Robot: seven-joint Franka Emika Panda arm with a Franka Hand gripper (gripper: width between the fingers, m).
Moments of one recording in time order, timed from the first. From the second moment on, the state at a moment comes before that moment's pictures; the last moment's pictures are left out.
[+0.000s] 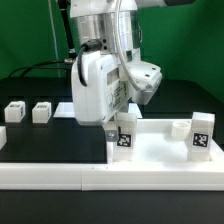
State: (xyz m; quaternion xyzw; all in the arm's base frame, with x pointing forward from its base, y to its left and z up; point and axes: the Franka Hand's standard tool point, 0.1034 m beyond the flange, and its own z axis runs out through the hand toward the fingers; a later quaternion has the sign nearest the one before) arm 0.622 -0.007 0.064 -0.57 0.82 0.04 0.06
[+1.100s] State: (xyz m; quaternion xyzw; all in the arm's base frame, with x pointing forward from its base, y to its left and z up) arm 0.620 -0.006 0.063 -0.51 0.86 0.04 0.05
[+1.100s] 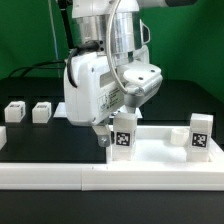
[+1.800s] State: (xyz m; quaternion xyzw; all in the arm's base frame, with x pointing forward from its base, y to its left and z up) arm 0.620 0.013 0.101 -0.54 0.84 0.04 0.08
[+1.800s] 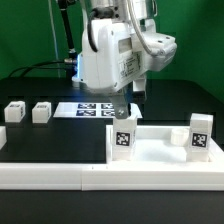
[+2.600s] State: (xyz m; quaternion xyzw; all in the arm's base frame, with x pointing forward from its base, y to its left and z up) arm 0.619 0.011 0.105 -0.60 0.79 0.03 0.09
